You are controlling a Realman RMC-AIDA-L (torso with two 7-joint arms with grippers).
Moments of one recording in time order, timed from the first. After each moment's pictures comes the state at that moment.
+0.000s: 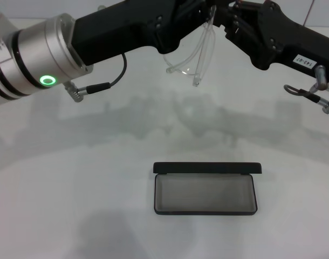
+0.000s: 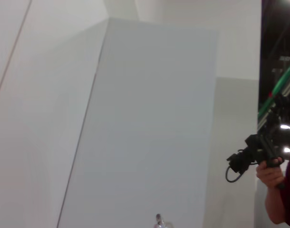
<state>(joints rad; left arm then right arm) -0.56 -2.09 1.28 0.75 1.04 1.62 -1.42 0.62 2.02 -1.33 -0.46 -0.90 -1.66 1.13</state>
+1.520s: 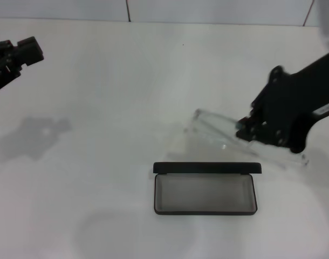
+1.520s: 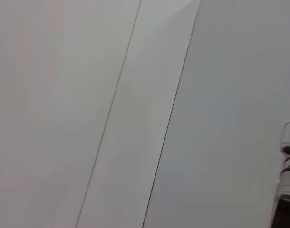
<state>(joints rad) -0.30 -1.90 0.84 0.75 1.34 1.87 -1.52 0.69 2.02 -1.40 -1.95 -2.21 -1.98 2.43</state>
